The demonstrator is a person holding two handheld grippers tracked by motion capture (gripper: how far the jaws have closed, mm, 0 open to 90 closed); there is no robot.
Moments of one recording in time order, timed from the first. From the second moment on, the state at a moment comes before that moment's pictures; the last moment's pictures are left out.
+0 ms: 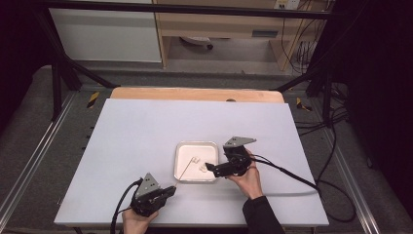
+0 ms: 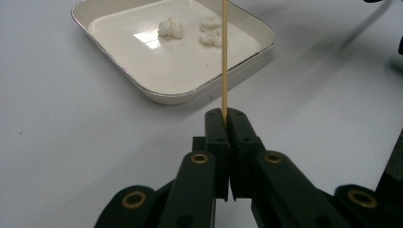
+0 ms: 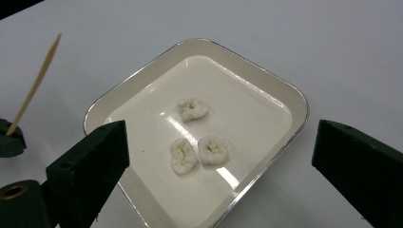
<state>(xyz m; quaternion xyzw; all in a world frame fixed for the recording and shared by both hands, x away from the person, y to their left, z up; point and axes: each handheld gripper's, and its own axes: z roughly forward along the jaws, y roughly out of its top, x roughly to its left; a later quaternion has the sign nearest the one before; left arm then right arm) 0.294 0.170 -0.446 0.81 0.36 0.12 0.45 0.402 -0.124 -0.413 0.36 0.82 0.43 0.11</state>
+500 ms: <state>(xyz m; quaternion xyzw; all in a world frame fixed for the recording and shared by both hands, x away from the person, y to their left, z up) 0.294 0.174 -0.447 0.80 0.36 0.12 0.45 0.418 -0.100 -0.432 0.35 0.84 0.40 0.10</state>
